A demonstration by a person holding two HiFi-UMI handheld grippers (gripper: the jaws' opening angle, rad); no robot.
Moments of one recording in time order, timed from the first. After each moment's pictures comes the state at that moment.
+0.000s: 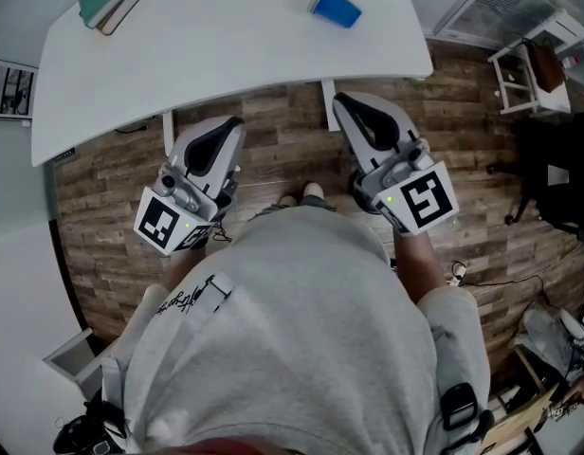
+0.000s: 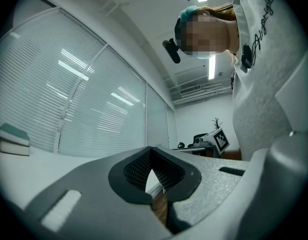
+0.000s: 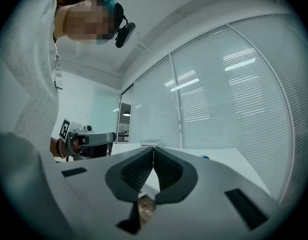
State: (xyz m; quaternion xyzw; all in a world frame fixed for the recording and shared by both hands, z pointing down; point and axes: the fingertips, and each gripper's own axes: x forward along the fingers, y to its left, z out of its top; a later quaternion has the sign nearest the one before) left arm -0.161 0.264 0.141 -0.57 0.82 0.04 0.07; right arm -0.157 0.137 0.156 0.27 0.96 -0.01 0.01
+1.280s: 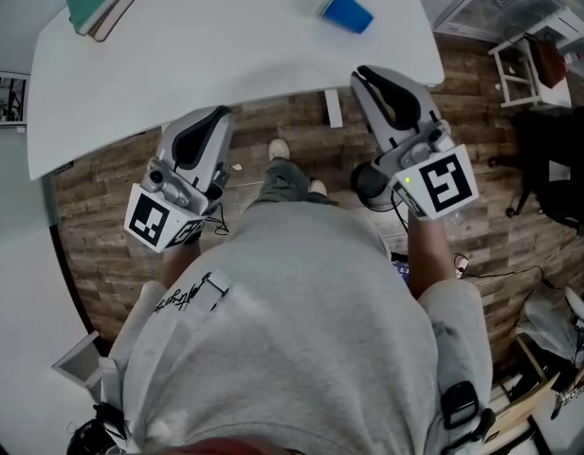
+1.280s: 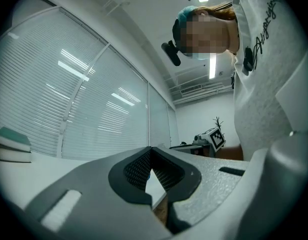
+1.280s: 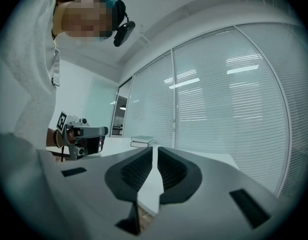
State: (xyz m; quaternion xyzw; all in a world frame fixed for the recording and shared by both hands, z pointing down) left arm -0.212 0.281 0.136 -0.57 0.82 0.04 0.08; right arm -0.212 0.118 0.143 0.25 0.97 0.05 0.02
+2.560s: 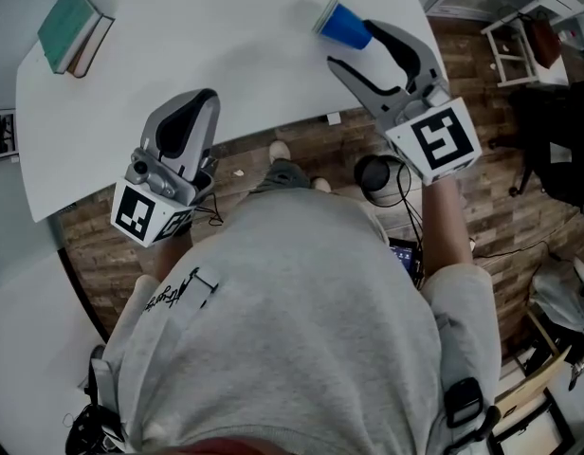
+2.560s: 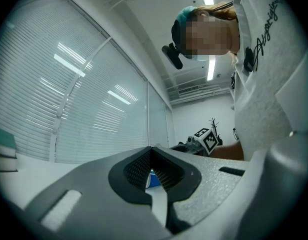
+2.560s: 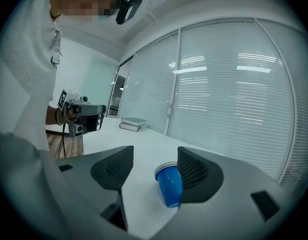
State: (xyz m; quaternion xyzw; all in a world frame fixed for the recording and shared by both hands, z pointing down) left arm -0.300 0.265 0.129 -0.60 0.80 0.04 0.07; right arm -0.305 0.096 0.169 0.23 0.96 0.12 -0.09
